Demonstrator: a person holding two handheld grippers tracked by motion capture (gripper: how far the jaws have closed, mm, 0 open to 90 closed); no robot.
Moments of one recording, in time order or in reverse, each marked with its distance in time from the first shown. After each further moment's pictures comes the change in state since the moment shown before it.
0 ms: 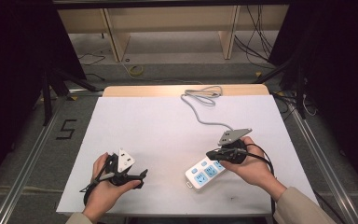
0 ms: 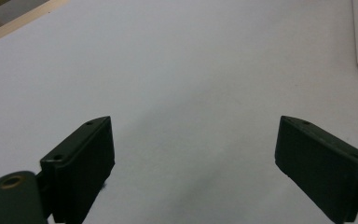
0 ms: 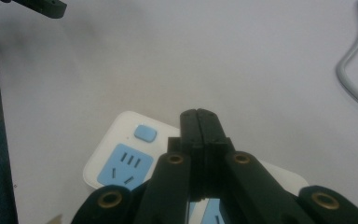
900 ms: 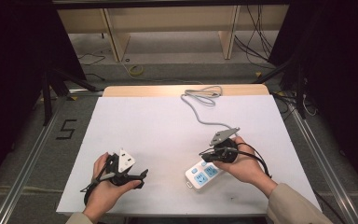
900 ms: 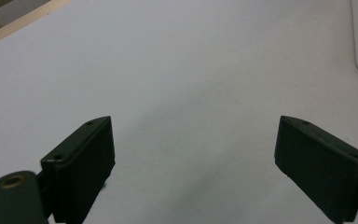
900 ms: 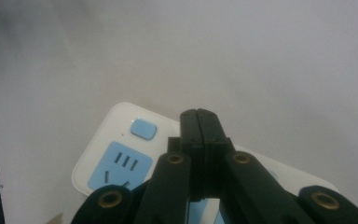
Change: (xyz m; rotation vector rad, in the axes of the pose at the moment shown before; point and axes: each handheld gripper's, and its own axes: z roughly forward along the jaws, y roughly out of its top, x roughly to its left) left arm -0.001 0.001 0.000 -0.002 -0.001 0.005; right arm -0.003 0.003 0.027 0.098 0.028 0.000
